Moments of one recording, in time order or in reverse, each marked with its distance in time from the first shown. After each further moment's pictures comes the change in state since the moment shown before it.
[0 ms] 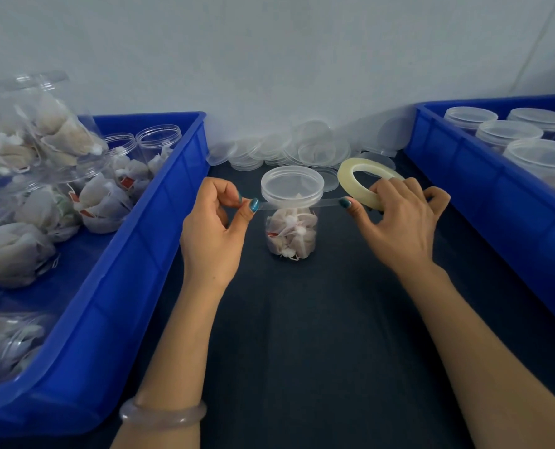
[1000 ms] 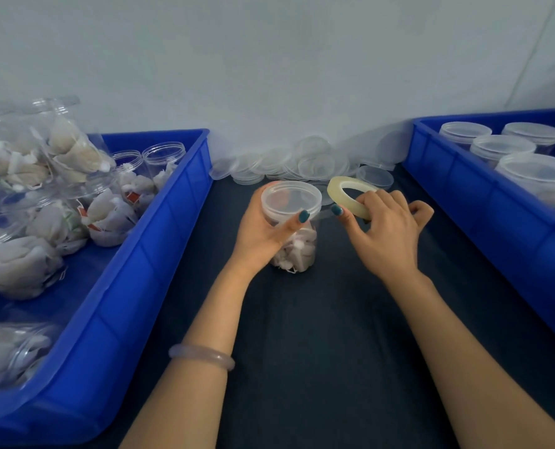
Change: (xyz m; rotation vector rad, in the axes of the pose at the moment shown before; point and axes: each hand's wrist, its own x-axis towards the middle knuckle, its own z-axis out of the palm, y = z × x) left_hand 0.023 -0.006 0.060 -0.338 -0.314 -0.103; right_hand 0.005 -0.007 0.004 0.078 -0.041 0.025
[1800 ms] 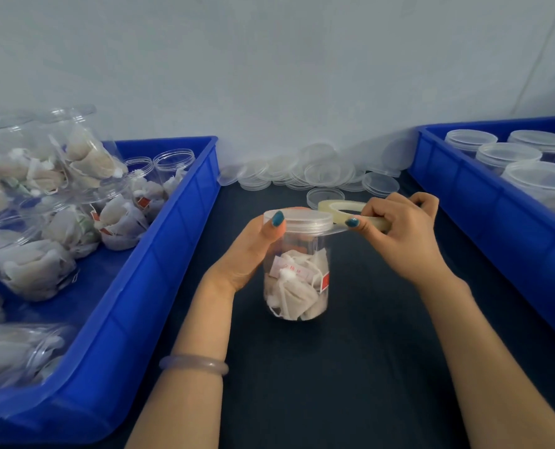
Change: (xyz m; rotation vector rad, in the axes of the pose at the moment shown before) left_hand -0.018 0.021 -0.029 -0.203 -0.388 -0.129; right_hand 0.008 0.007 -0.026 0.268 -0.060 -0.133
